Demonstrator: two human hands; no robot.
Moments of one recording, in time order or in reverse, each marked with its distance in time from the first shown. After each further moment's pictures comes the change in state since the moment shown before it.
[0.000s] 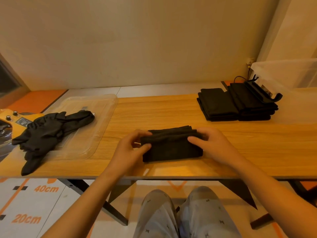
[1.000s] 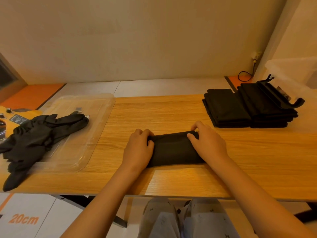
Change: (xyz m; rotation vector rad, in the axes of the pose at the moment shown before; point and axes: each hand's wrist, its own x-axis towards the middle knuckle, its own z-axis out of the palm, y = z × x) left_hand 0.067 -0.028 0.033 0.551 0.087 -0.157; right_hand 0.074 0.027 0.029 -0.590 0.264 0.228
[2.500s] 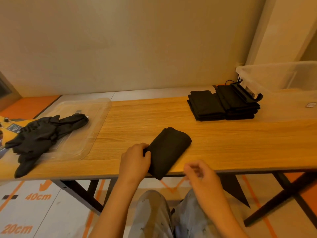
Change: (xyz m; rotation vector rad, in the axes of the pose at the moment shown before) left_hand -0.089 0.029 -0.007 -0.026 -0.014 -0.021; right_hand -0.176 0.006 -0.024 0.822 -0.097 0.239
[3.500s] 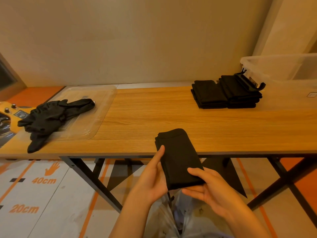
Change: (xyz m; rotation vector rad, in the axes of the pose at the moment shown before) left_hand -0.083 0.012 0.028 -1.835 -0.781 -0.594; right_hand -0.030 0.027 -0.017 0.607 -0.344 0.381
